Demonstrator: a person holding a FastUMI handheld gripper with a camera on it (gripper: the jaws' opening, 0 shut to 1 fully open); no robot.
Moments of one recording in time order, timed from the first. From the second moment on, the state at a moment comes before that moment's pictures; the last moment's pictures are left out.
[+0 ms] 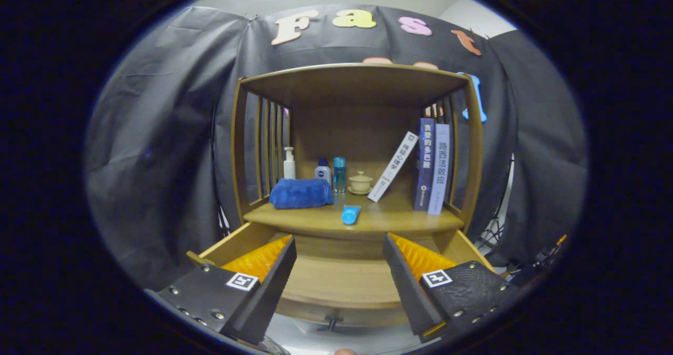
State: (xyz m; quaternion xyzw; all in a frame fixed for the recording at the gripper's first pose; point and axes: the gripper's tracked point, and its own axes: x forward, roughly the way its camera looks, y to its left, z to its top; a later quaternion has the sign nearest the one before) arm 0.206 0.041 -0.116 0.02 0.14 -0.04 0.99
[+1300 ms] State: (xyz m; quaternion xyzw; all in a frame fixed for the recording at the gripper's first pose) arm 0.184 0.044 -0.215 -0.04 0.19 -0.09 0.98
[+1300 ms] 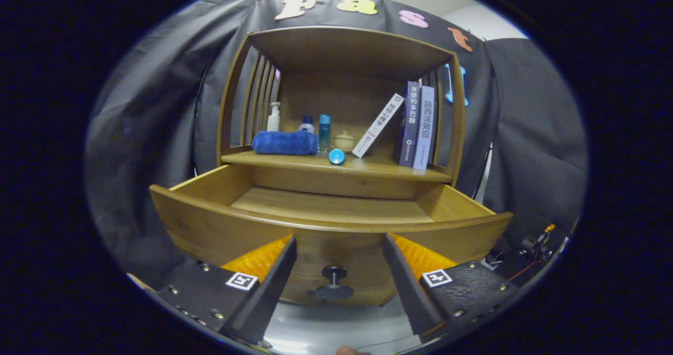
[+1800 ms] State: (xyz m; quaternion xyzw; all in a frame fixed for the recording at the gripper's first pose) arm 0.231 0.039 -0.220 -0.04 0.19 -0.09 0.98
